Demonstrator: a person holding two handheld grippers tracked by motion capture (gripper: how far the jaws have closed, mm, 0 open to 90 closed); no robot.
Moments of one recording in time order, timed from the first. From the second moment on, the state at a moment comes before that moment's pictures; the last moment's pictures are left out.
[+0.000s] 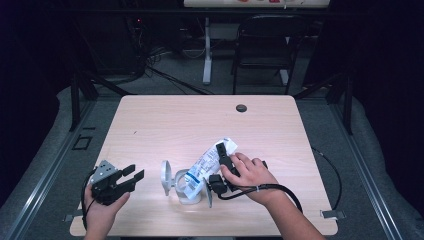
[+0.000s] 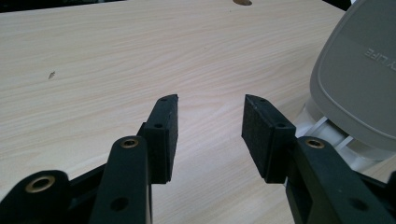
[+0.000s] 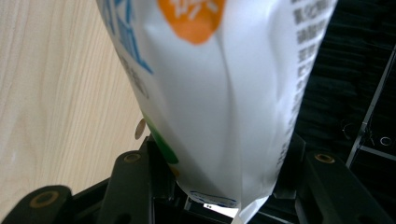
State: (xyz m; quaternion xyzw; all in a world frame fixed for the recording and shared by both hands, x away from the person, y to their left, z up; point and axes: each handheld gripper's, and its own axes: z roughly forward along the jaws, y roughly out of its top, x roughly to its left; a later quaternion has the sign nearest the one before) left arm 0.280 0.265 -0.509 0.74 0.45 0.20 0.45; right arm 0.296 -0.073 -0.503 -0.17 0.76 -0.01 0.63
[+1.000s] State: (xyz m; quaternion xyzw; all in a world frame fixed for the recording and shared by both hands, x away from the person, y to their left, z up) left arm 0.279 0.266 -0.509 0.74 0.45 0.20 0.45; right arm 0.294 -0.072 -0.500 -0.17 0.75 -0.02 0.64
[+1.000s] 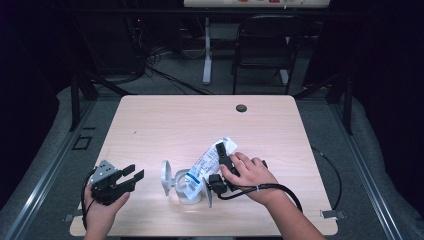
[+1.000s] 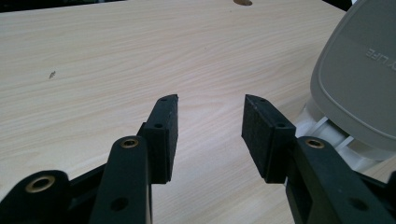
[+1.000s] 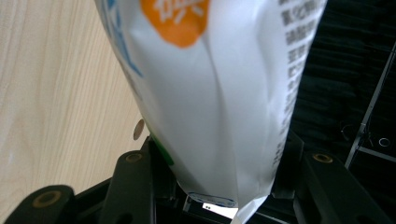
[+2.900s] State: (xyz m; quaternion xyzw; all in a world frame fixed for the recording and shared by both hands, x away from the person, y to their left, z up) left arm 0.280 0.266 -0.509 0.74 0.44 0.21 0.46; right arm 0.293 -0.070 -0.498 -0.18 0.75 -0.01 0.64
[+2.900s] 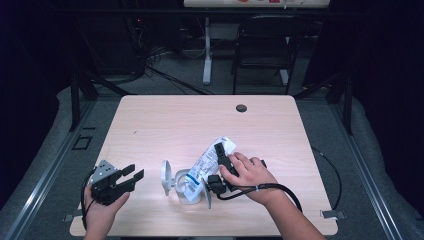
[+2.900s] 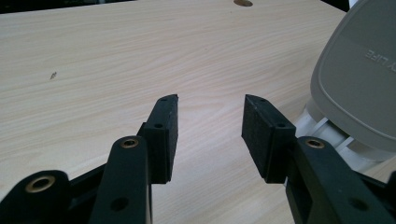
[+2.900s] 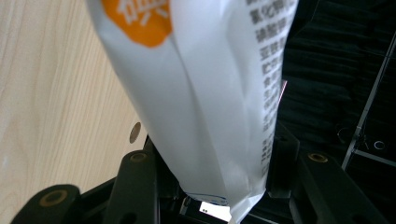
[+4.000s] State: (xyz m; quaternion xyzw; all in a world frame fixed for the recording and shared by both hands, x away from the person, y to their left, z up) left arm 0.280 0.266 -0.510 0.74 0.45 0.21 0.46; right arm 0.293 -0.070 -0.494 -0.18 0.74 -0.01 0.64
